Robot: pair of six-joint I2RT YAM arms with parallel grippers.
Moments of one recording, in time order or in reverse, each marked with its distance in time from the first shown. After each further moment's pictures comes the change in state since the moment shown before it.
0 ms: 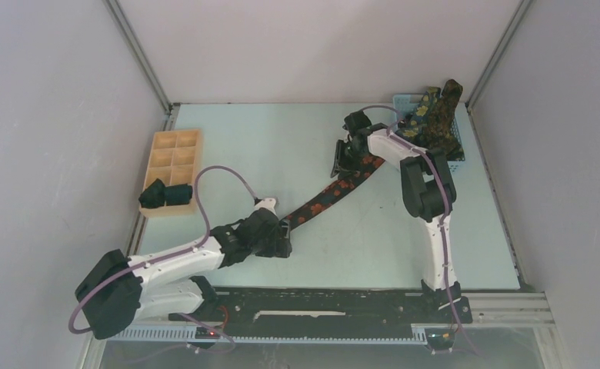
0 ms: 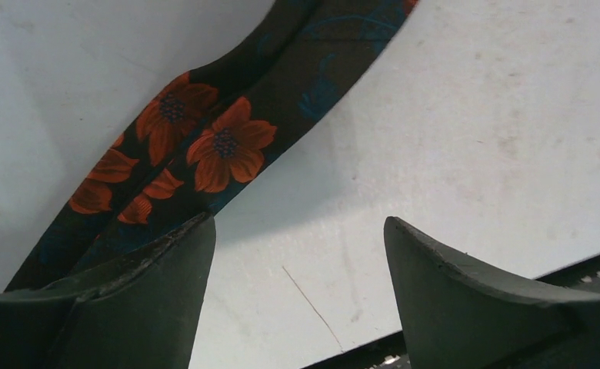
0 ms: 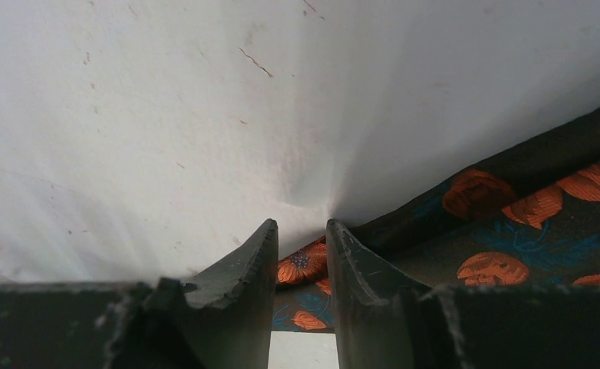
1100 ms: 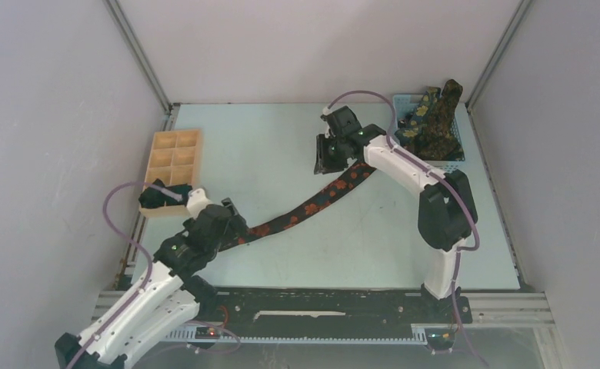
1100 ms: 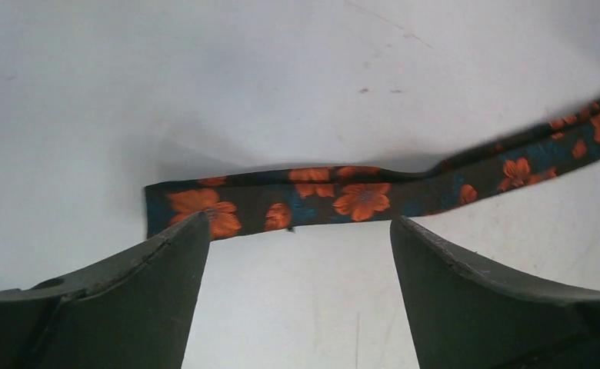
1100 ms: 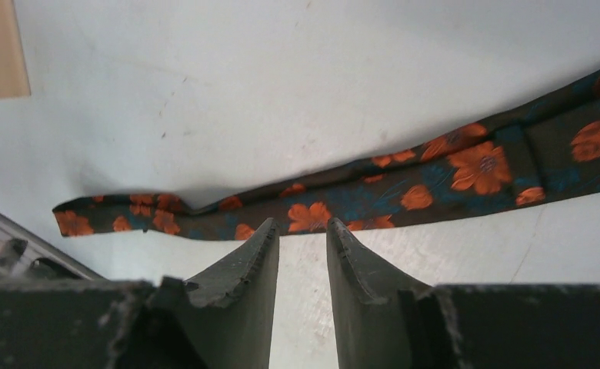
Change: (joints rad) left arm 0.261 -0.438 0.065 -0.384 -0.321 -0.181; right arm 0.180 -0.316 -0.090 0.000 0.122 -0.032
